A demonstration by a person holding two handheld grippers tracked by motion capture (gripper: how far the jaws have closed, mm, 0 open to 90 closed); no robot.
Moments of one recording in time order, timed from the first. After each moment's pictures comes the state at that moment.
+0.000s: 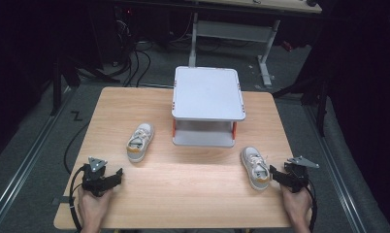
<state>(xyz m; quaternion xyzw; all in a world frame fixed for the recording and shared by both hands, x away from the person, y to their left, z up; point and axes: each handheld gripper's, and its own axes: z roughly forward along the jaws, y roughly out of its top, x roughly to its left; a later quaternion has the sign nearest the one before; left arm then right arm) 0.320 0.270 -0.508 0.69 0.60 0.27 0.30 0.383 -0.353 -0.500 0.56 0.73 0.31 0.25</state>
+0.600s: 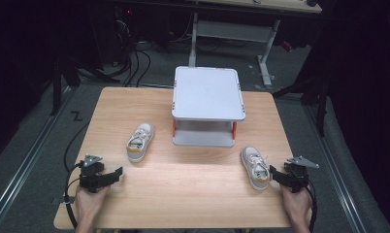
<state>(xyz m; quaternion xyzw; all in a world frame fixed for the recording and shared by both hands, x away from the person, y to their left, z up) 0.327 0.284 -0.501 0.68 0.62 0.20 0.35 0.383 -0.353 -0.500 0.56 0.73 0.31 0.25</state>
